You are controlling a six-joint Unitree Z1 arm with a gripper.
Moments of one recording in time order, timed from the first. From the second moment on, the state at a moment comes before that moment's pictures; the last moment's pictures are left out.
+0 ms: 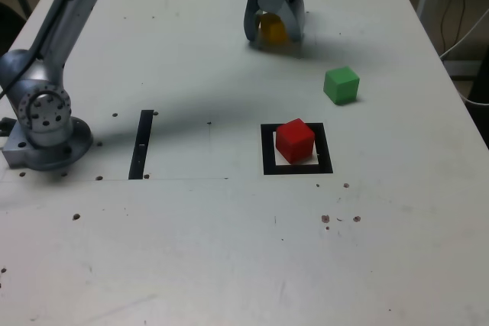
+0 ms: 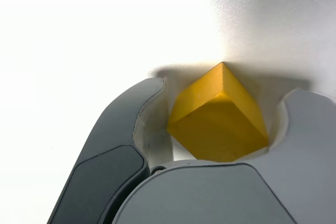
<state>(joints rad) 0.61 2.30 -1.87 1.22 0.21 0.82</state>
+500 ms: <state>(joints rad) 0.60 2.30 -1.87 1.21 0.20 0.82</state>
